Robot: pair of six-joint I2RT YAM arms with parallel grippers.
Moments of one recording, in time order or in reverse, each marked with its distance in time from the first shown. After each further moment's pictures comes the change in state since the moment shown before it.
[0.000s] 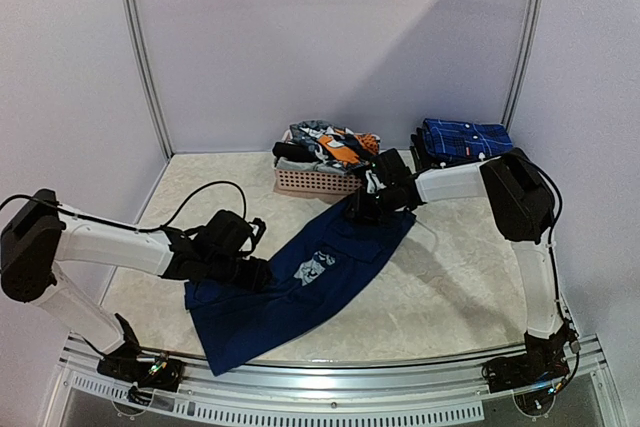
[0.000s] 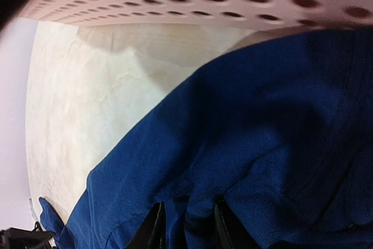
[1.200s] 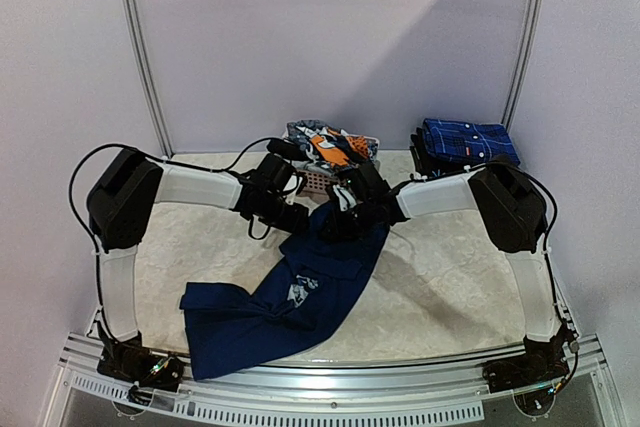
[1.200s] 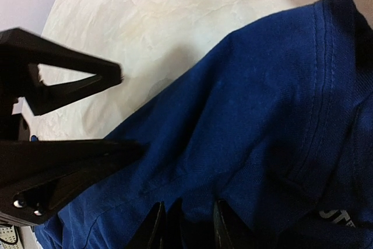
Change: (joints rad) left arm 0.185 0.587 0.703 -0.111 0.137 0.235; right arm 0.143 -0.002 -0.022 0.035 -0.047 -0.163
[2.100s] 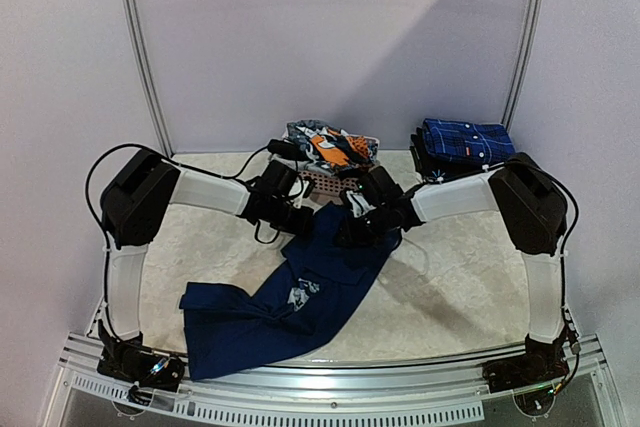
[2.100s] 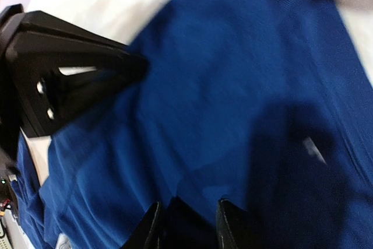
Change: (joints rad) left arm 0.006 0.103 0.026 0.137 0.128 -0.055; right arm 0.000 -0.134 -0.166 -0.024 0.082 -0.007
